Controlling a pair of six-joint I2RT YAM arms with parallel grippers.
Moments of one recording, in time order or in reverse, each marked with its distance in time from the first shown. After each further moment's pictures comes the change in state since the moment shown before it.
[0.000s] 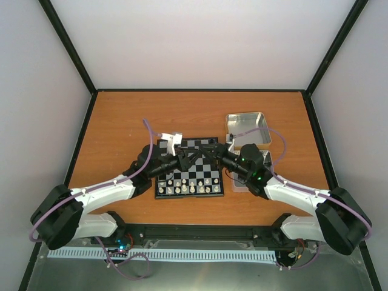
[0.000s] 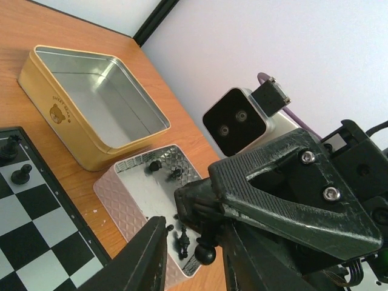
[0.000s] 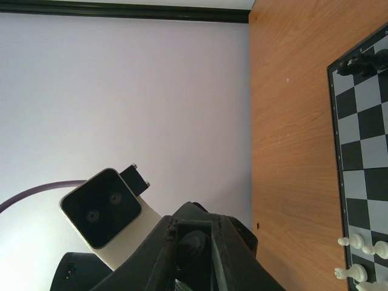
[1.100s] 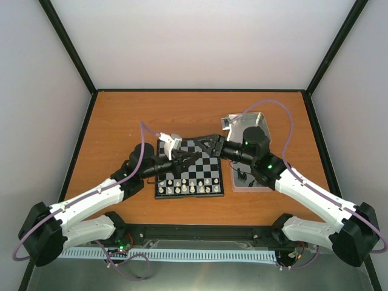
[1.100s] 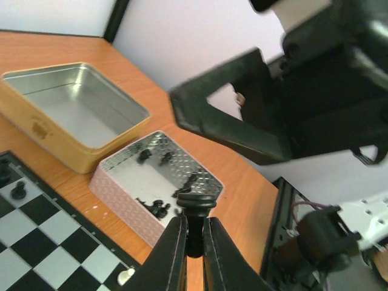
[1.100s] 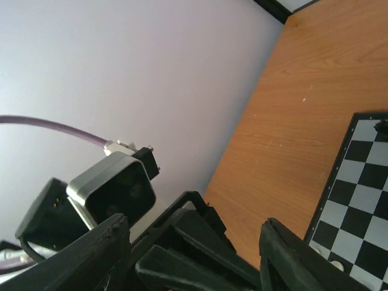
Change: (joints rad) left arm 0.000 -0.172 0.040 -0.252 0.087 0.234; right arm 0.004 -0.119 0.275 -0.473 -0.091 -0.488
